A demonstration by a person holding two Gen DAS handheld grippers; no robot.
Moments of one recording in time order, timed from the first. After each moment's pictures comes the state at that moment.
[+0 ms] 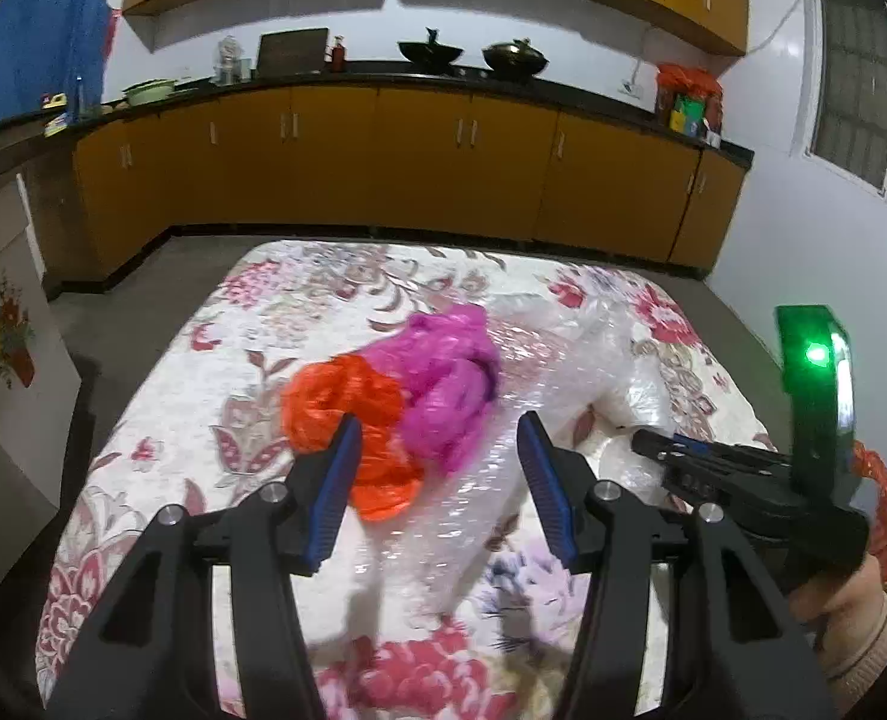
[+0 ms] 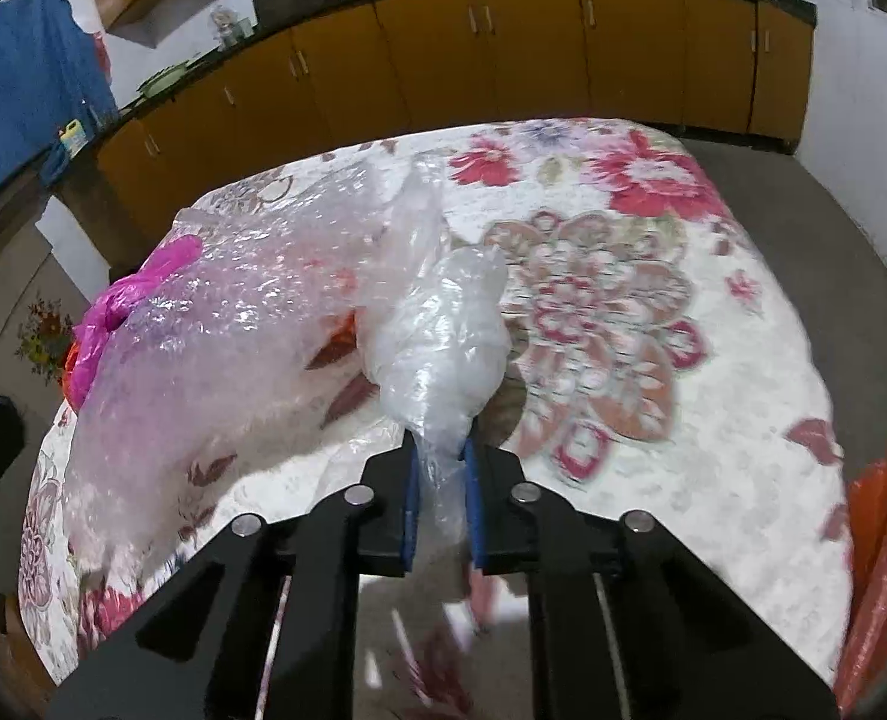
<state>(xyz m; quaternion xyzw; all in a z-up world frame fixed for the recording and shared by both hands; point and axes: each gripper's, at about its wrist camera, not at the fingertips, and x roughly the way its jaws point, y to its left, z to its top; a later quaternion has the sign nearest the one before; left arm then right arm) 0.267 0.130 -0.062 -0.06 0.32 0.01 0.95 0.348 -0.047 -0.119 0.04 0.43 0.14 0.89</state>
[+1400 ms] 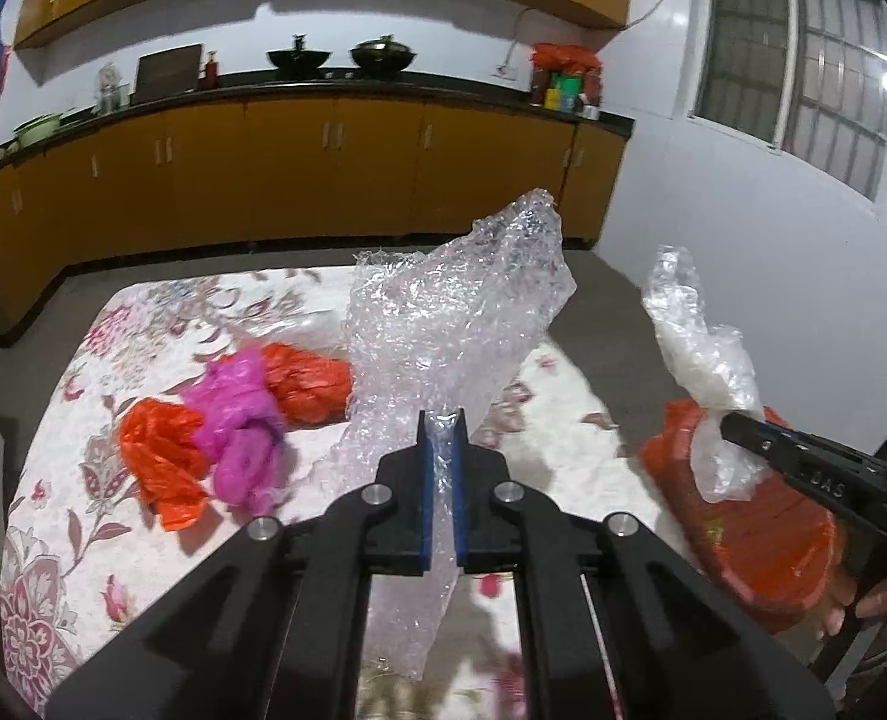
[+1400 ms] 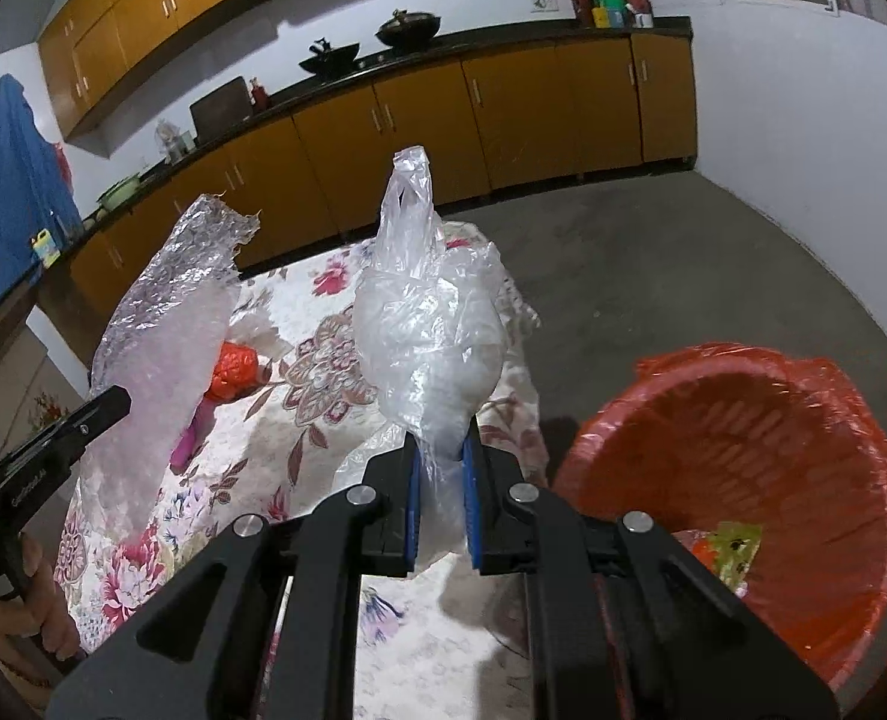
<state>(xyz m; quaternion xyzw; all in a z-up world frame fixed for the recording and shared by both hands) 0.251 0.029 -0.025 -0.03 0.31 -0.13 0.94 0.238 -0.202 -0.047 0.11 0.34 0.06 0.93</state>
